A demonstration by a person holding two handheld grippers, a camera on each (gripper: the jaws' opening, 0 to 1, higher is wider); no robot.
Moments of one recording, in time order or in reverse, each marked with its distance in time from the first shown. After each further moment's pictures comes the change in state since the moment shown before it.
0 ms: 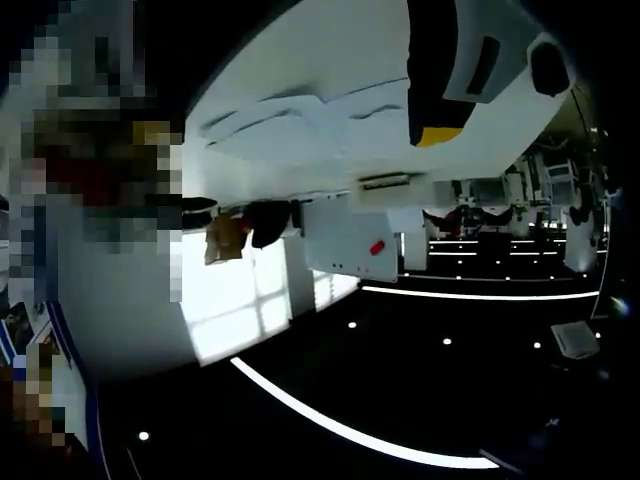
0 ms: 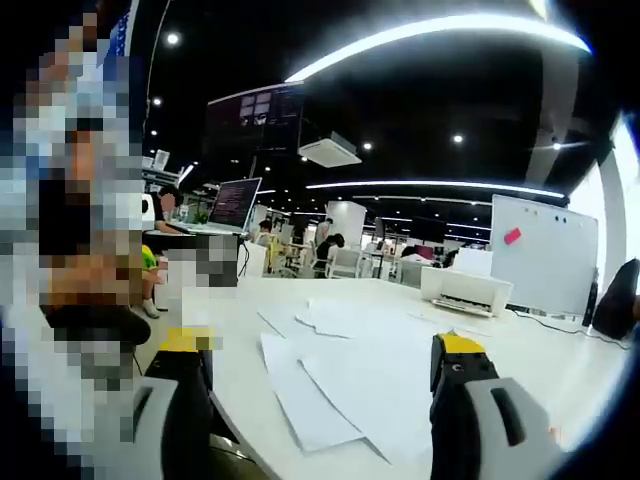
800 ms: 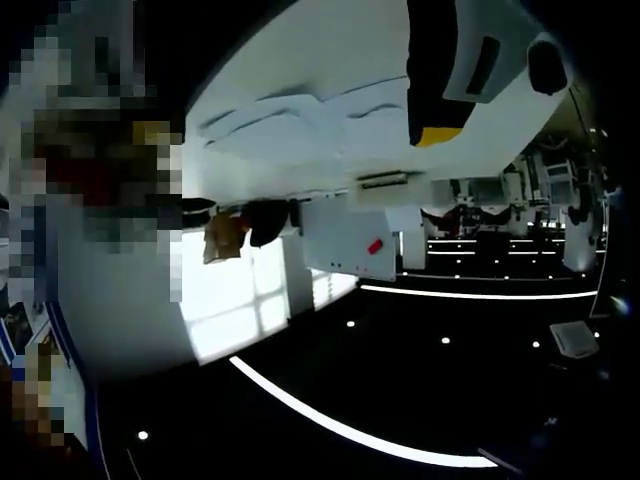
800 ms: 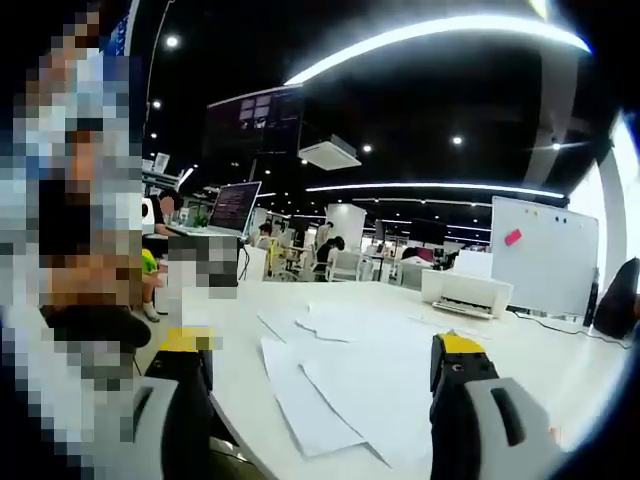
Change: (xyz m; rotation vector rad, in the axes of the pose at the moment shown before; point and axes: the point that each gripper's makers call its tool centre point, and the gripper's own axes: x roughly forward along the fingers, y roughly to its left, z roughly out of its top) left arm -0.002 0.004 0.003 0.001 -0.005 0.006; right arm 0.001 0.000 0.005 0.007 -0.014 0.000
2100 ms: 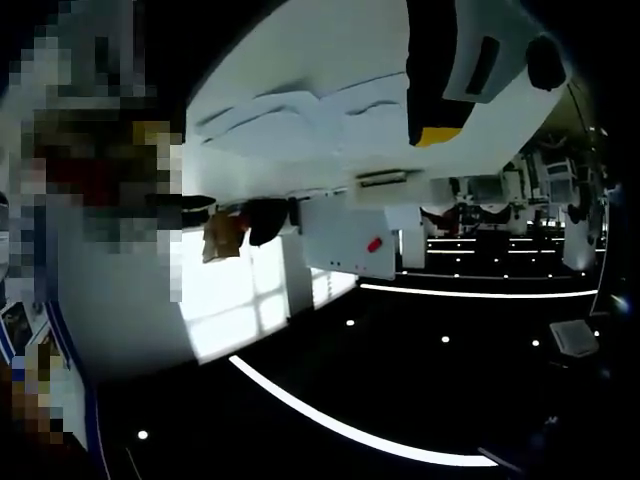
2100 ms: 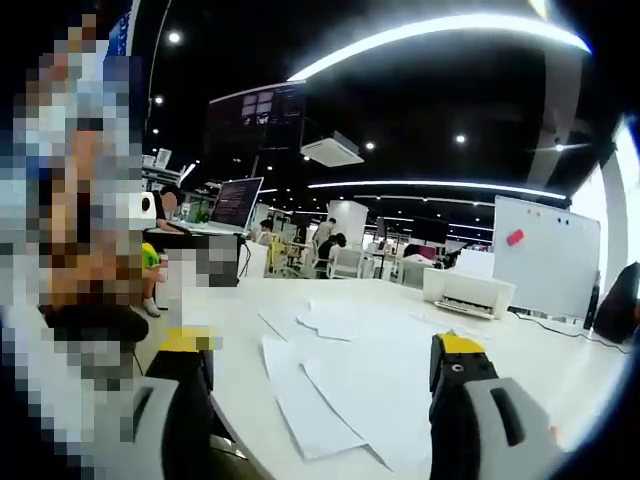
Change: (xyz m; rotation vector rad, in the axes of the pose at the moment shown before) left arm 0.003 0.004 0.003 0.005 -0.002 0.001; right arm 0.006 0.002 -0.001 -0.014 0.020 0.006
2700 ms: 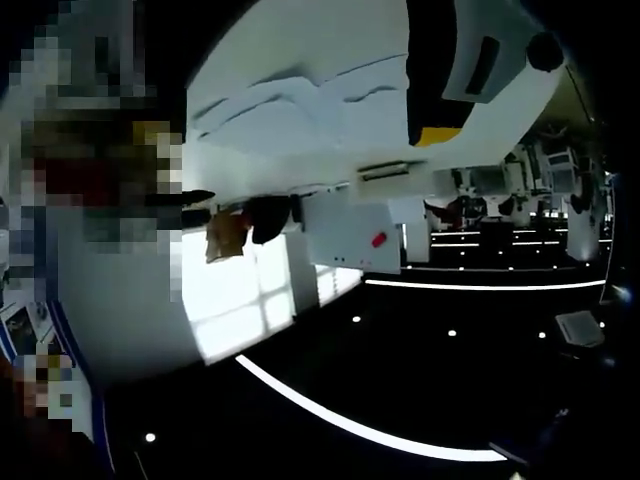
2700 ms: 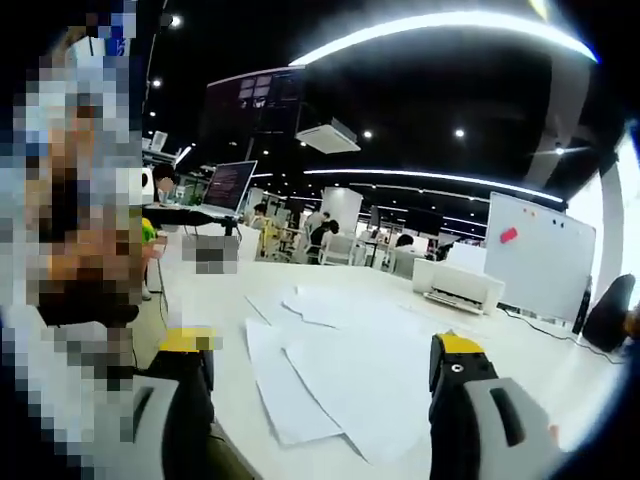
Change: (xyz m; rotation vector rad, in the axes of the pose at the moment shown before) left arm 0.016 0.002 0.010 0.029 -0.009 -0.018; right arm -0.001 -0.016 -0.012 -0.044 0.070 -0.038
